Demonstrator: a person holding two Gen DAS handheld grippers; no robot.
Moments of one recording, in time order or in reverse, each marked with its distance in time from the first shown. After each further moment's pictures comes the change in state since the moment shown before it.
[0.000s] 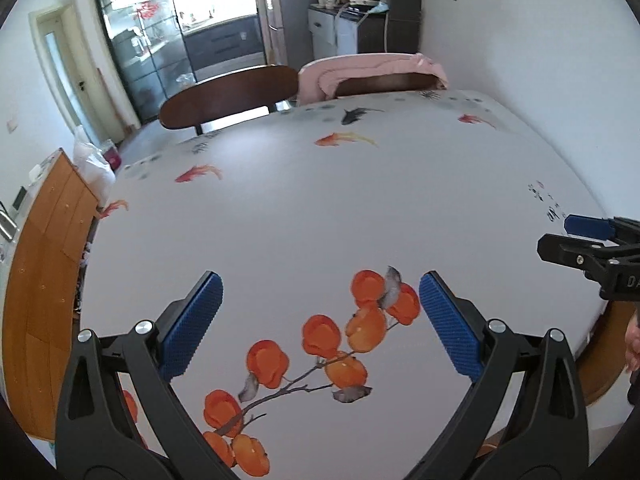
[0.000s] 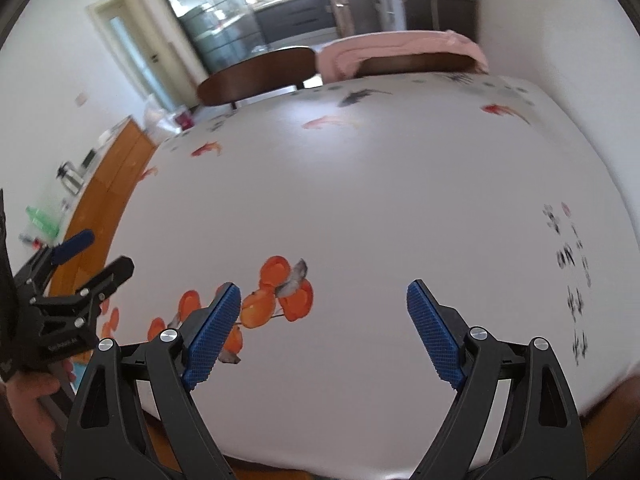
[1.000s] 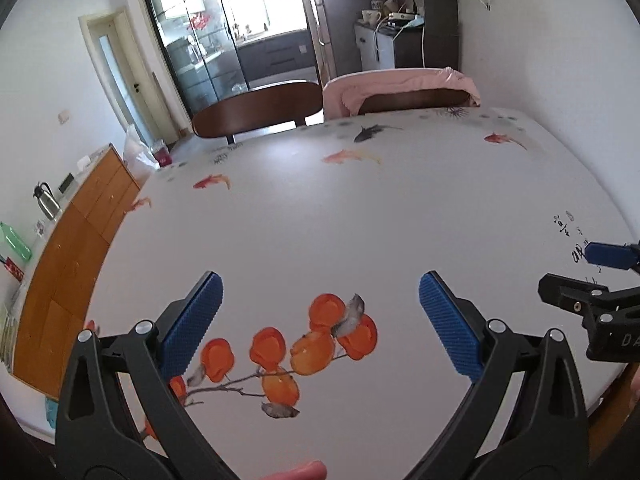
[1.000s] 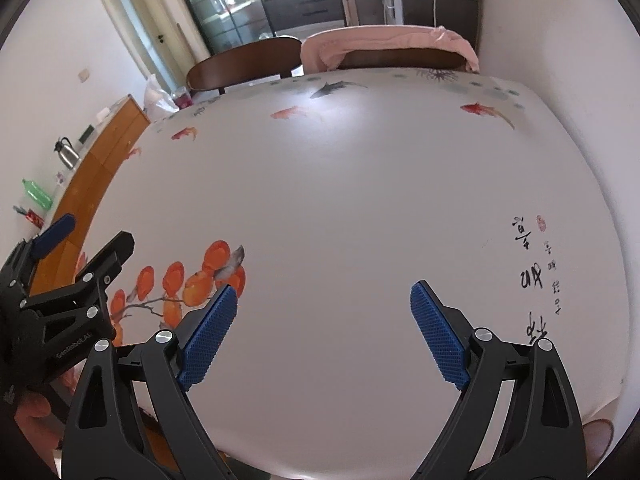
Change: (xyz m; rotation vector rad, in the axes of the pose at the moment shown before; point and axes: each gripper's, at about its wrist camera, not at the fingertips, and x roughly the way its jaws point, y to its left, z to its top) left arm 0.020 -0.108 0.013 -0.100 -0.055 0.244; right arm 0.013 -0.082 0.009 -0.111 0.052 0.006
